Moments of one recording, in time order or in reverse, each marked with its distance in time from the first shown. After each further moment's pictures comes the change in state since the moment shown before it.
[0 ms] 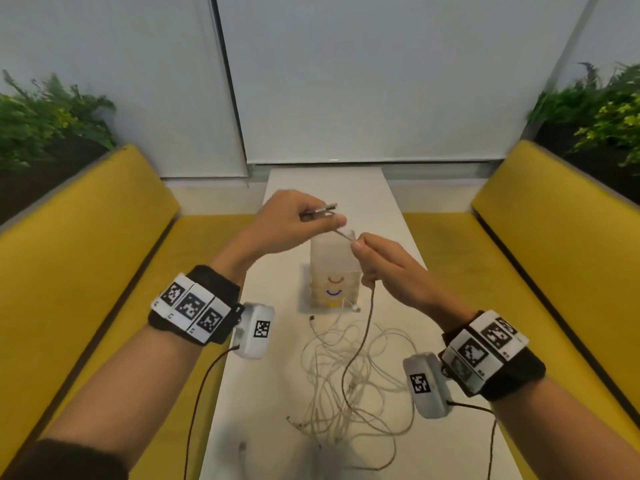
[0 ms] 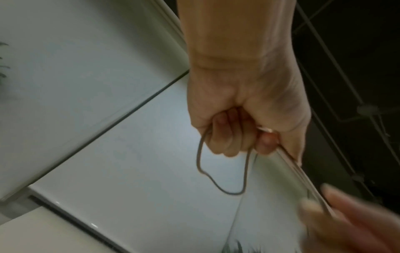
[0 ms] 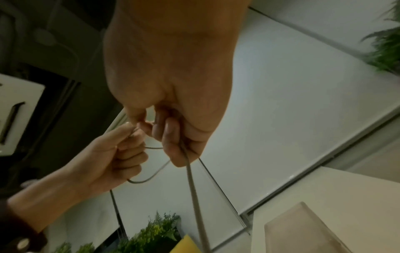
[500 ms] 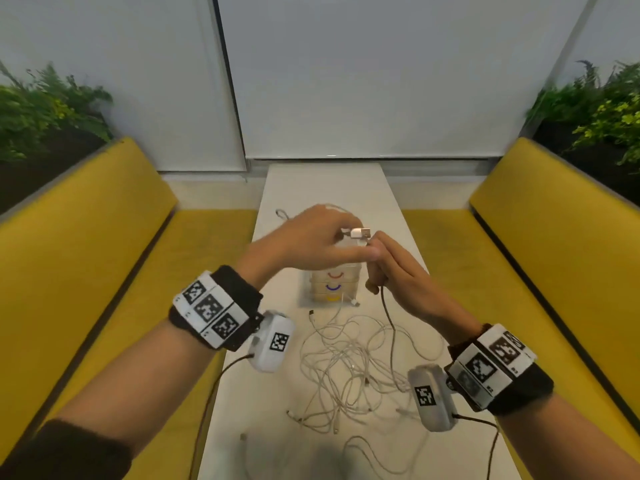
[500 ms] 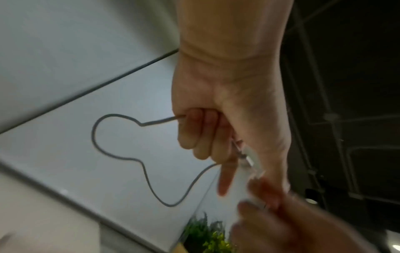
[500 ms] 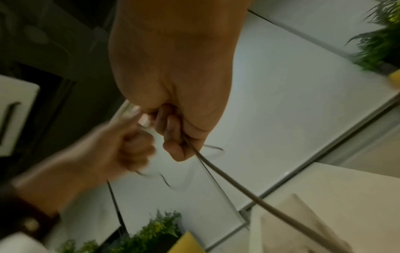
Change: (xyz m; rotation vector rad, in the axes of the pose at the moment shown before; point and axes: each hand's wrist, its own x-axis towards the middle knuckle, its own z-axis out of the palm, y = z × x) left_hand -0.005 0.026 0.025 0.170 -0.211 0.122; right_hand -0.021 0.005 0.008 0.037 0.087 -0.036
